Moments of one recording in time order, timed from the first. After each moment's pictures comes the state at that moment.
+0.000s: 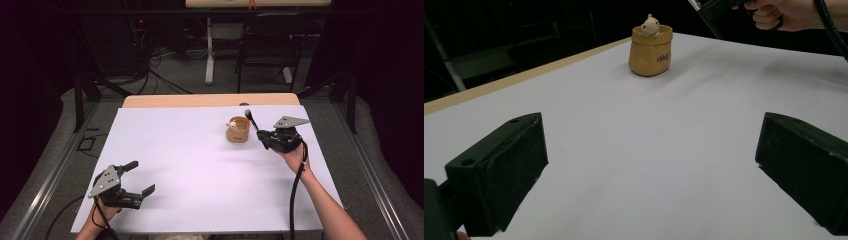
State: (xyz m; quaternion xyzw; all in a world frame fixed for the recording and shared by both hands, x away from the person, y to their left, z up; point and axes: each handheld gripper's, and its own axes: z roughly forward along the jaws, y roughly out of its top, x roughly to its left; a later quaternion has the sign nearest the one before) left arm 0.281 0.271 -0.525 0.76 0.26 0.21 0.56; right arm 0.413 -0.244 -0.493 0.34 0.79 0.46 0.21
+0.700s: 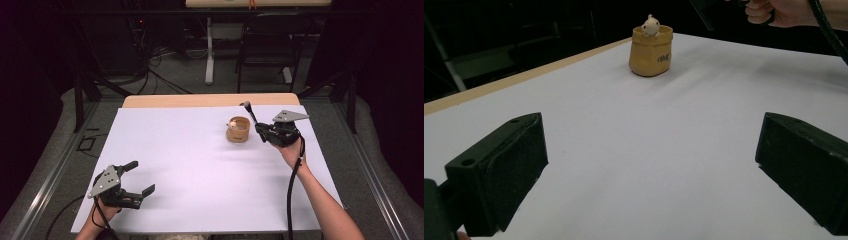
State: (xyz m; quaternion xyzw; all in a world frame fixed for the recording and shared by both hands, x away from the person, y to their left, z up) left arm 0.280 0.271 -0.525 0.75 0.26 0.21 0.56; right arm 0.424 -0.238 -0.482 0.34 0.77 0.48 0.22
